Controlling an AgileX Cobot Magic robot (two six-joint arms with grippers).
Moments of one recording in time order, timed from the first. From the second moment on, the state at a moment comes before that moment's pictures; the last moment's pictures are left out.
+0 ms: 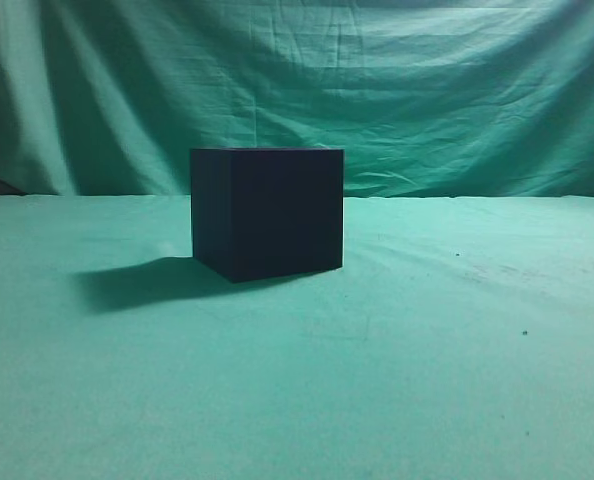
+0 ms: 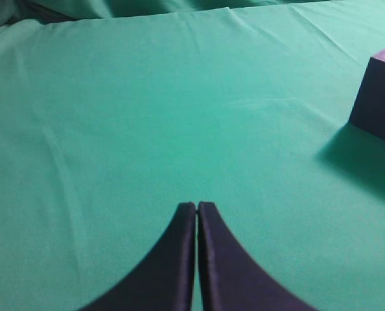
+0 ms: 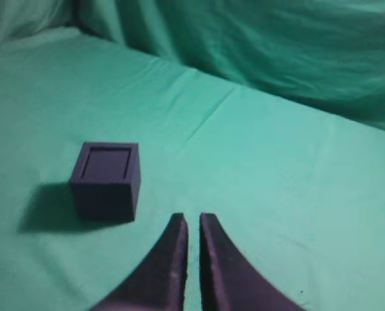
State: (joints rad) left arm -0.17 -0.02 0.02 0.09 0.36 -0.03; right arm 0.72 0.44 -0.69 -0.27 0.76 0.20
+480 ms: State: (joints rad) left arm -0.17 -0.02 0.02 0.09 0.36 -0.03; right arm 0.16 0.08 -0.11 -0.17 0.29 0.20
